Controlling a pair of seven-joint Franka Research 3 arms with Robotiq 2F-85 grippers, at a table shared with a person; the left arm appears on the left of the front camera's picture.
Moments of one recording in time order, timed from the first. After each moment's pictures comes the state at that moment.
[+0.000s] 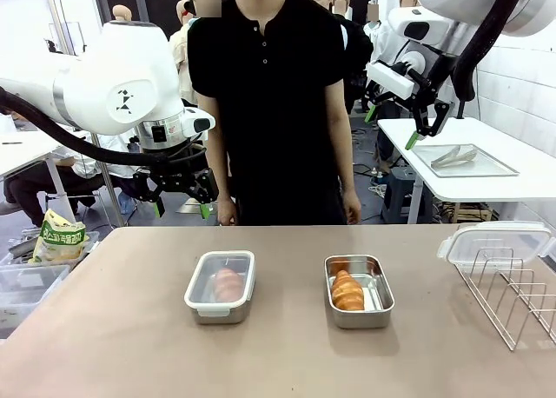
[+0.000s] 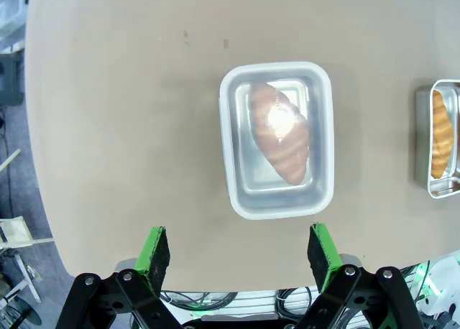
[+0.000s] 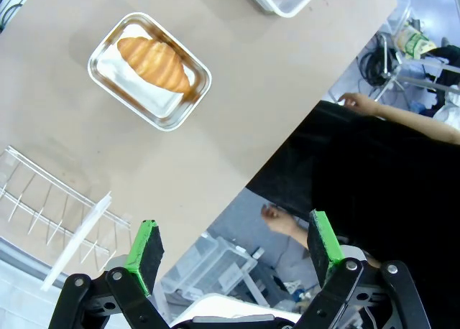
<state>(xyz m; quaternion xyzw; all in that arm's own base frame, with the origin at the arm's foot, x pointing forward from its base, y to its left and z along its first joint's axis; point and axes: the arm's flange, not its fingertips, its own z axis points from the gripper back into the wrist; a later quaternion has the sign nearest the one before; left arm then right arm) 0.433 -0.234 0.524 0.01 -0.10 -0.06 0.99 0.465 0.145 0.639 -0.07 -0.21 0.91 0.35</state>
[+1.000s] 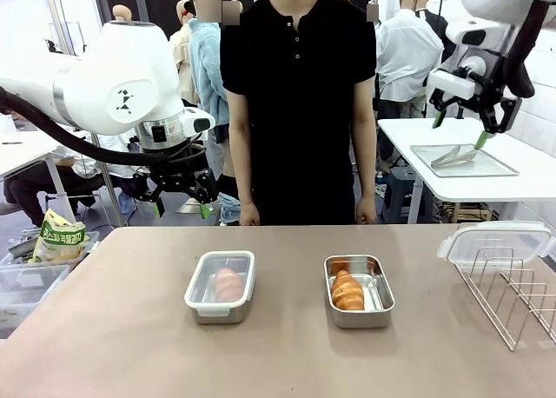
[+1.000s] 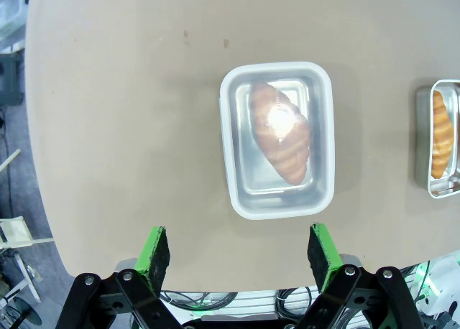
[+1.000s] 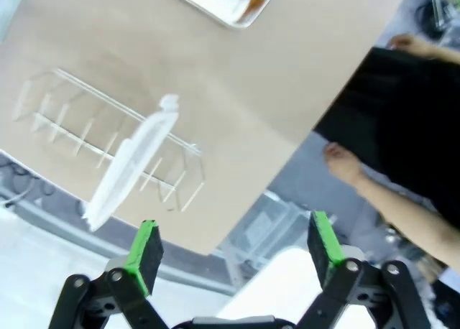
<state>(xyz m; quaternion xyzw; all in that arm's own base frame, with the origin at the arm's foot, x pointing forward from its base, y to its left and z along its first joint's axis) 0.433 -0.234 0.524 0.01 -0.10 -0.06 0.99 0.532 0.015 0.608 -0.05 -0.11 0.89 0.44</state>
